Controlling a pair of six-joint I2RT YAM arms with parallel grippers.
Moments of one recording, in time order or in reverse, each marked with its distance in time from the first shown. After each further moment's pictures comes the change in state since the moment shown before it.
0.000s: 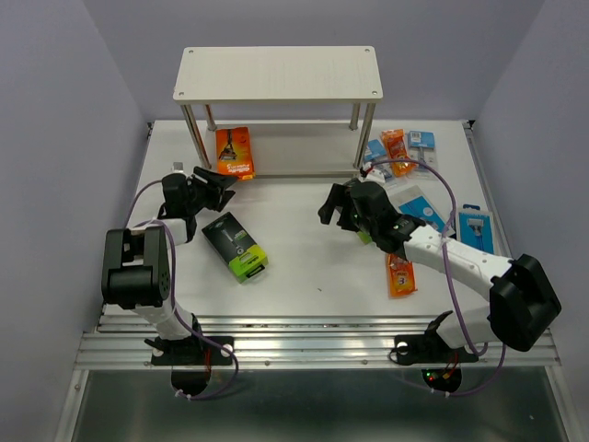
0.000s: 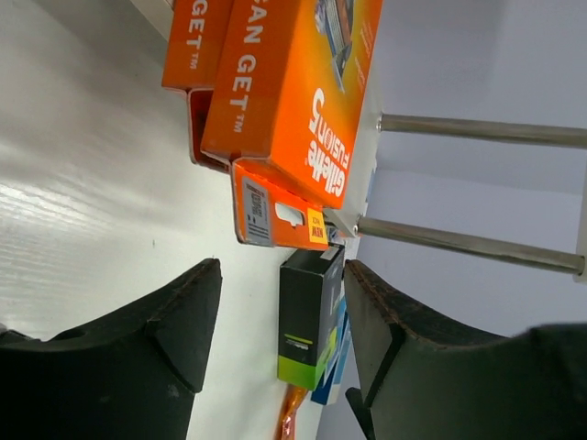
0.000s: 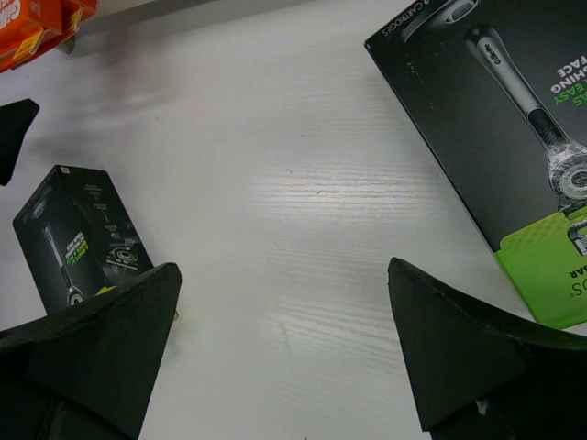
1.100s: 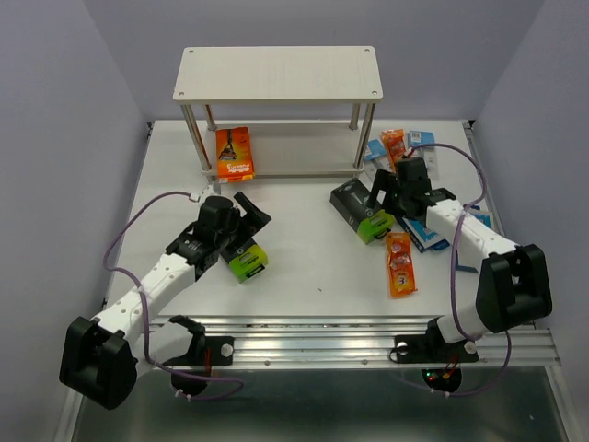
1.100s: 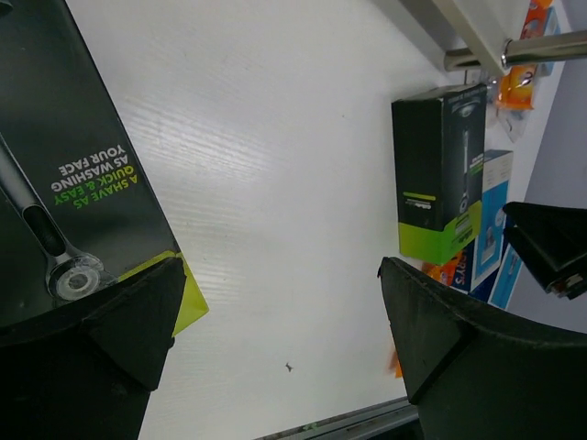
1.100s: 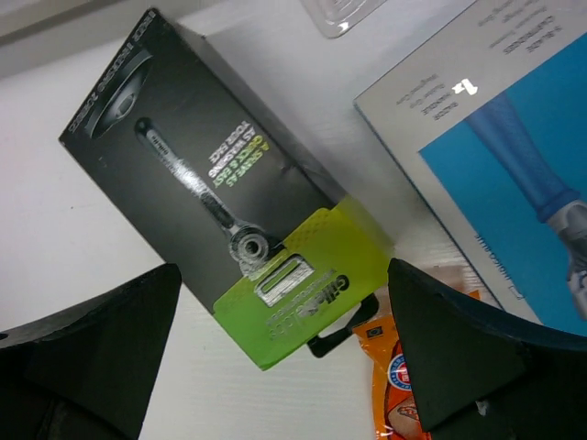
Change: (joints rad) left arm -0.499 -0.615 -0.038 -0.825 -0.528 0.199; right arm -0.389 0.092 0.113 -0.270 -0.117 -0.217
